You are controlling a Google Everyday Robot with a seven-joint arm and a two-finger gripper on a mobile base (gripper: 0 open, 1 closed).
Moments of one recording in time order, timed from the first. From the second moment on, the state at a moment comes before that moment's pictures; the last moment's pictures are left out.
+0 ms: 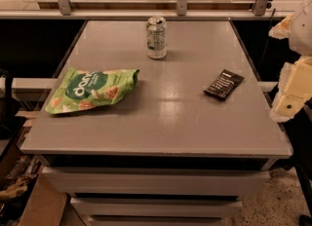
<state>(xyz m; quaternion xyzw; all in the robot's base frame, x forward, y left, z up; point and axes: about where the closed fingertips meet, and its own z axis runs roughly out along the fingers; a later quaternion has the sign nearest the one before) 0.438 -0.216 0.977 -0.60 0.78 -0.04 0.16</state>
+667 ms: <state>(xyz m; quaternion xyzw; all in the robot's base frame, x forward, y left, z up) 0.461 -0.166 0.979 -0.62 0.77 -0.04 0.15</state>
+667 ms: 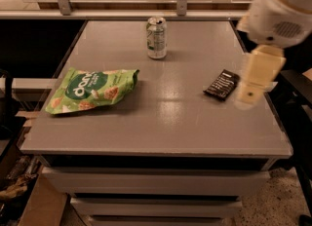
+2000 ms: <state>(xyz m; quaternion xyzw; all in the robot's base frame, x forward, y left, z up) 0.551 0.082 0.943 -0.72 0.69 -0.02 0.11</state>
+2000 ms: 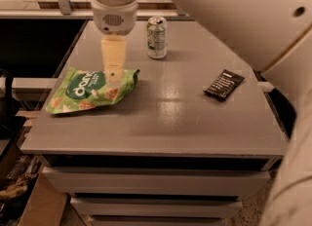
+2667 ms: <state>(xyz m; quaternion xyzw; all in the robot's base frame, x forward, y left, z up) 0.548 0.139 0.898 -0.73 0.68 -0.01 0.08</state>
